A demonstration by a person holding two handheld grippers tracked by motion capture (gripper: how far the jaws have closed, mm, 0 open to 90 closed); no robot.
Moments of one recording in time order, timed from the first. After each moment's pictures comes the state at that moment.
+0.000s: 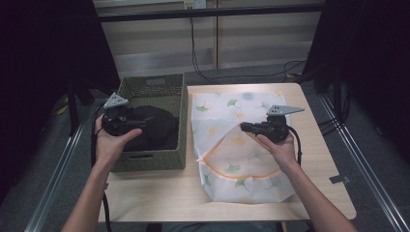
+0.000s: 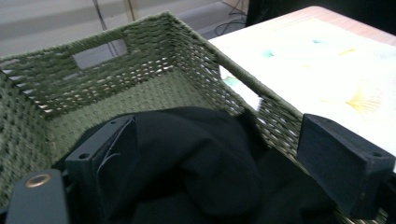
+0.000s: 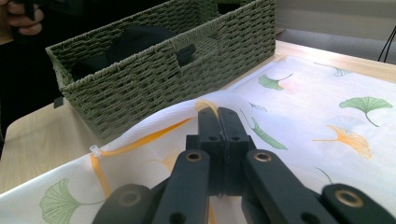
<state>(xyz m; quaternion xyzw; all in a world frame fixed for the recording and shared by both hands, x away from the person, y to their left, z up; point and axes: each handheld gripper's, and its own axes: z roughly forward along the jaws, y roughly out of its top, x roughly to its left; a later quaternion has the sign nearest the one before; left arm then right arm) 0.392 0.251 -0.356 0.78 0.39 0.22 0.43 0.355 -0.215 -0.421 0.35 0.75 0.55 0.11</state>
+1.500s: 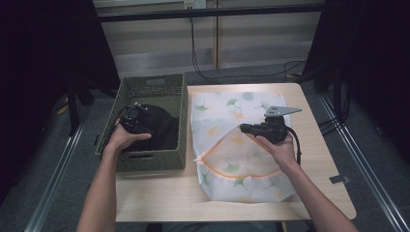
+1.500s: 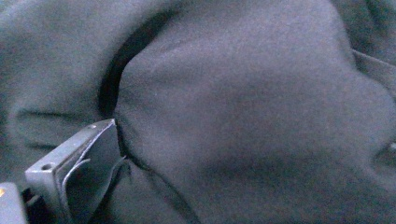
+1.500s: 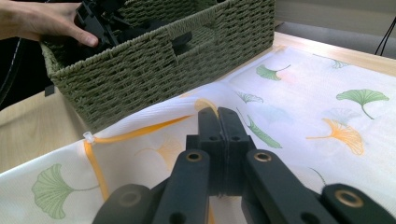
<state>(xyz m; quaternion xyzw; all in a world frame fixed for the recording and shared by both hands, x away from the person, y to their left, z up) 0.478 0.251 -0.458 0.86 0.45 0.10 0.22 0.356 -0.213 -0.425 0.35 0.76 0.53 0.12</state>
